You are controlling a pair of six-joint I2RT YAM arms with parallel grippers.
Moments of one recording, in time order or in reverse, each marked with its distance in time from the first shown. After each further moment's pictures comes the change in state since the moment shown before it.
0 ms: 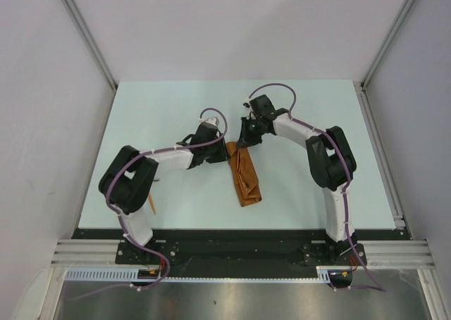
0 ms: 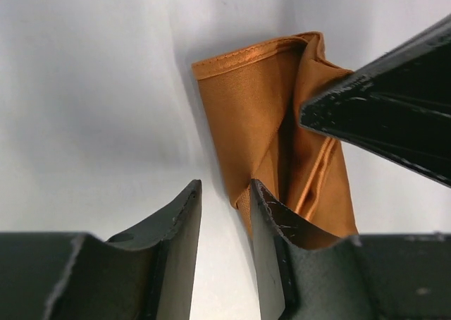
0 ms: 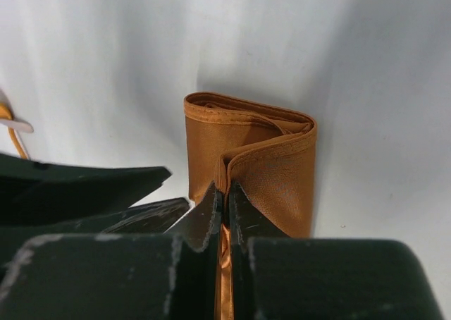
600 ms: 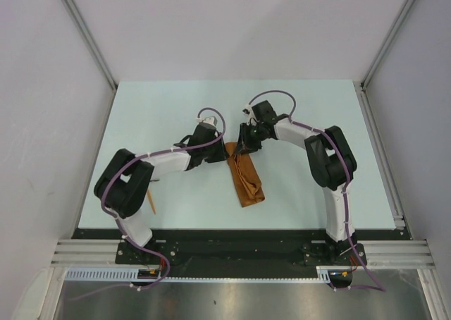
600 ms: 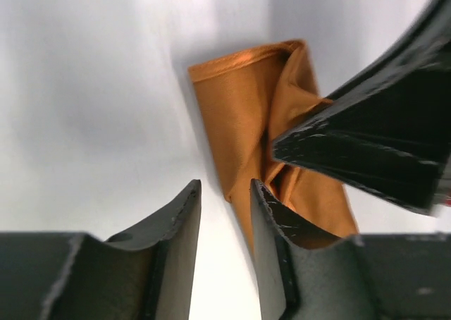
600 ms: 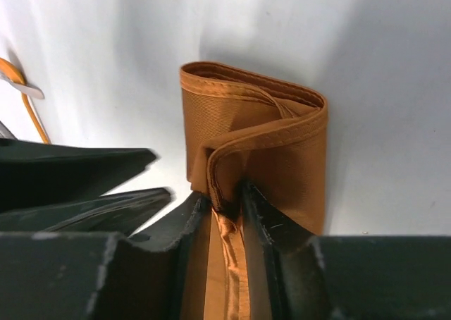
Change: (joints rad) left arm -0.002 -0.011 -0.021 0.018 -0.009 -0.001; right arm -0.013 0.002 -0.080 0.071 -0.134 -0.006
